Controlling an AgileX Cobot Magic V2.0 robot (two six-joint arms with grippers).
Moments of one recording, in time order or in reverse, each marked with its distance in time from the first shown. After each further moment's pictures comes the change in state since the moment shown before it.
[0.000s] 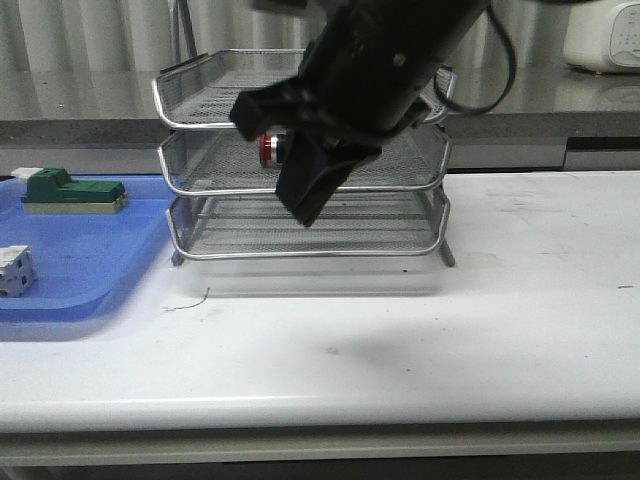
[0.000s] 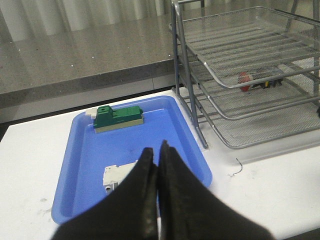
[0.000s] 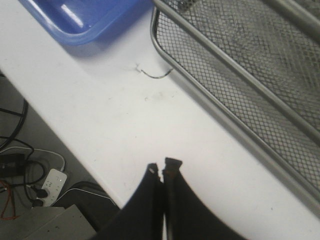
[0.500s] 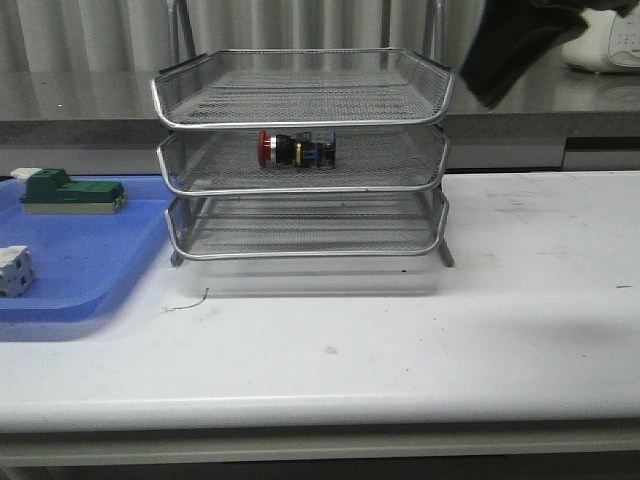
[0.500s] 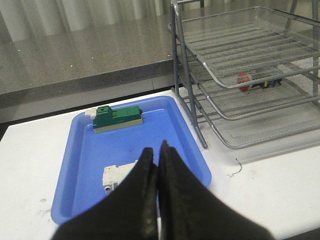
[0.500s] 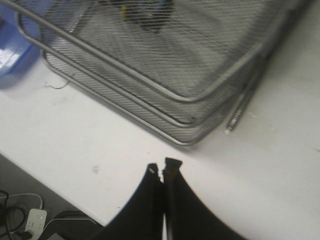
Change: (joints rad) left arm 0.000 0.000 0.000 0.000 0.000 0.000; right arm -0.355 -0.237 0.043 0.000 0.164 0.000
